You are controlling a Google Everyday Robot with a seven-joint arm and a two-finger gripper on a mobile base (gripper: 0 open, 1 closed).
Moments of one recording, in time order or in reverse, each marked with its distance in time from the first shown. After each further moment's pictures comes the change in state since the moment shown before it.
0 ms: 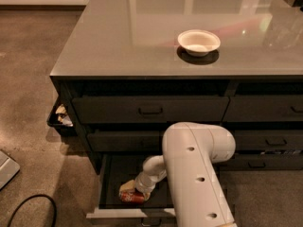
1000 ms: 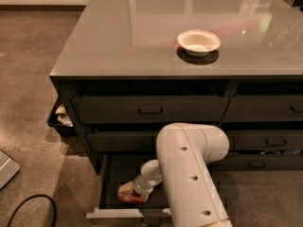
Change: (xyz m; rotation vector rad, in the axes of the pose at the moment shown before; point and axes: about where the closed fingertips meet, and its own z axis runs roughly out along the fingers) arm -0.003 0.003 0.020 -0.007 -0.058 0.038
